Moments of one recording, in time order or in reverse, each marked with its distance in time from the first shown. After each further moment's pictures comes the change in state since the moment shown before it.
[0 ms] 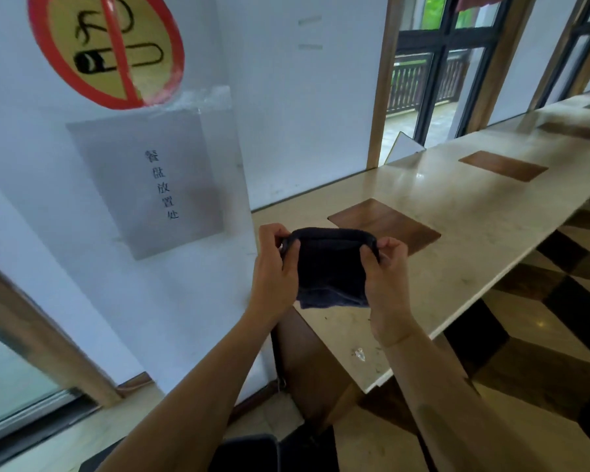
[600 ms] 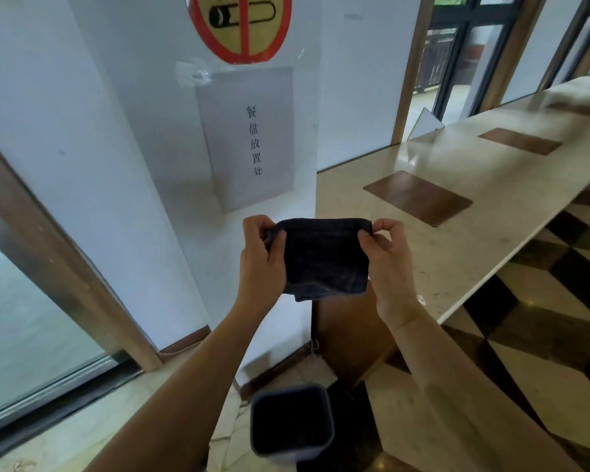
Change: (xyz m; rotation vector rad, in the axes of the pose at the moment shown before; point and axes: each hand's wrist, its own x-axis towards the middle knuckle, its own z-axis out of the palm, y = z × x) left_hand -0.070 -0.067 -0.207 -0.039 0.013 -0.068; right_hand -0.162 0.011 0.138 -0.066 -0.046 0.052
